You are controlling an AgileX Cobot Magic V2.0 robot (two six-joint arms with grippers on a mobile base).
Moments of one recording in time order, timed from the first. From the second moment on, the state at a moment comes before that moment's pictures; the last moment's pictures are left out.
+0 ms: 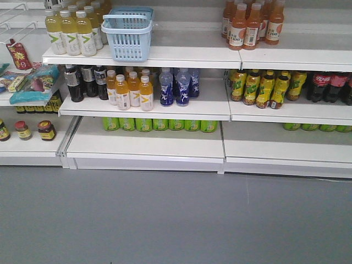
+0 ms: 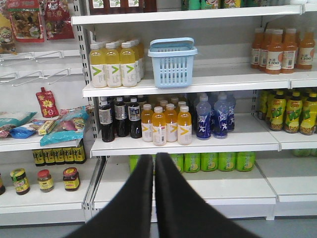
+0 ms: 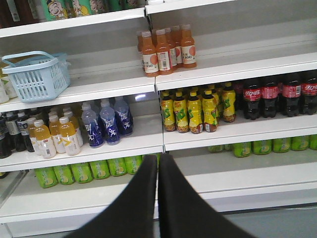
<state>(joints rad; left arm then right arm) -0.01 -0.01 0.03 0.06 0.12 -0.10 -0.03 -0.01 0.03 -0.30 0.13 0.45</state>
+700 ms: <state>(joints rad) -0.01 -0.01 0.03 0.06 0.12 -0.10 -0.03 -0.01 0.03 -0.30 0.13 0.45</state>
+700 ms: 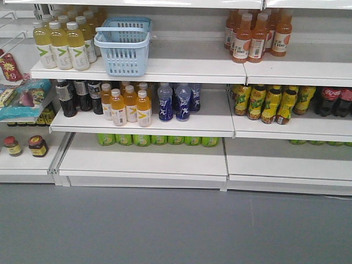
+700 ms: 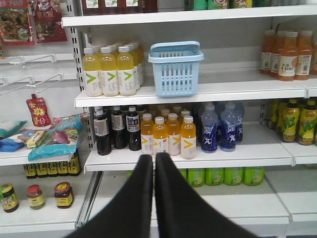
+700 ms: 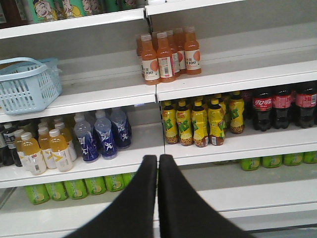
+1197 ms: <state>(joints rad) -0.01 -0.01 0.03 0.06 0.12 -0.10 -0.03 -0.01 0.03 -0.30 0.13 0.45</state>
